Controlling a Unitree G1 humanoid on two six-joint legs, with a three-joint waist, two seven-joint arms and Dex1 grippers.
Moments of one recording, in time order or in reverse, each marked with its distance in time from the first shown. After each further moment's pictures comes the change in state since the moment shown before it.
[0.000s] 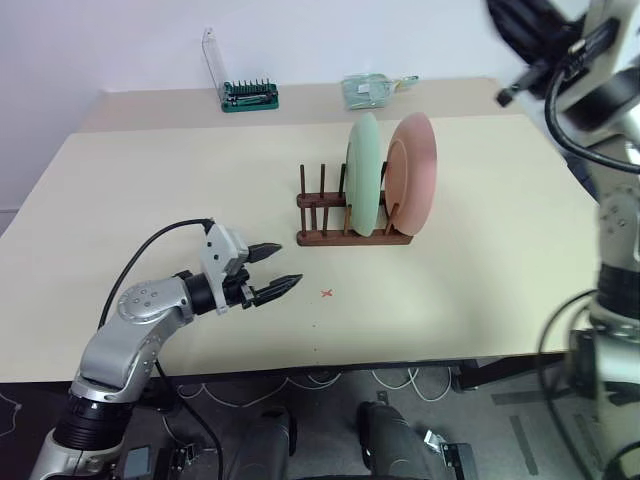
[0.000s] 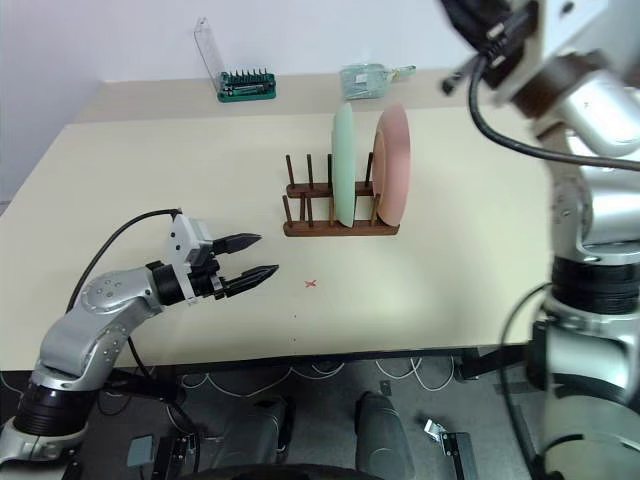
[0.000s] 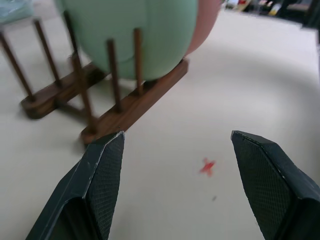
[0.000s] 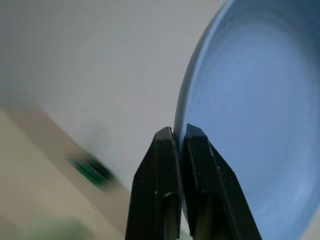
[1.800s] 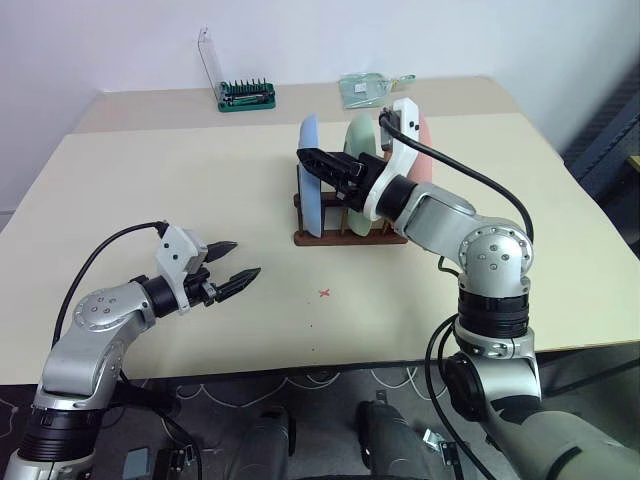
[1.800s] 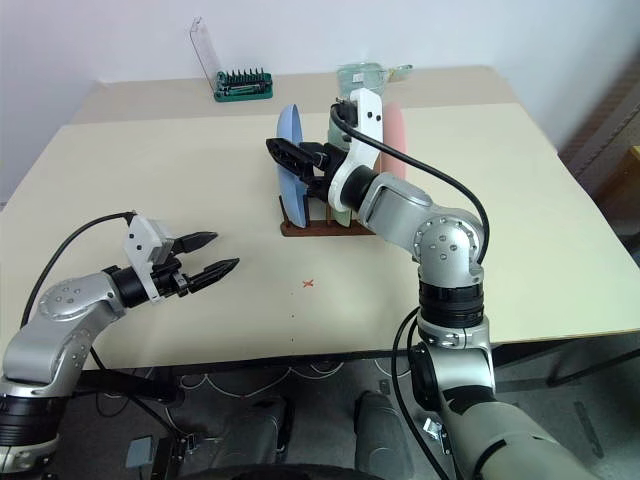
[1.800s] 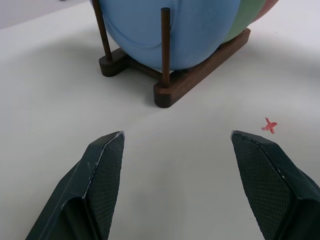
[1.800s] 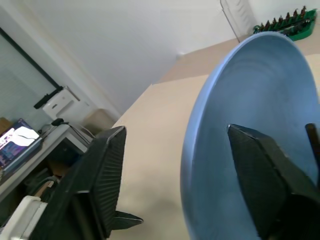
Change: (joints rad) left arm 0.082 0.053 0.114 0.036 0.024 -0.040 0.009; right arm 0.074 0.420 0.004 0.136 0.433 0.572 -0.596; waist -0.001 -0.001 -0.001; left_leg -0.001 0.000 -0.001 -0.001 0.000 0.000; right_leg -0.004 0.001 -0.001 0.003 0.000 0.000
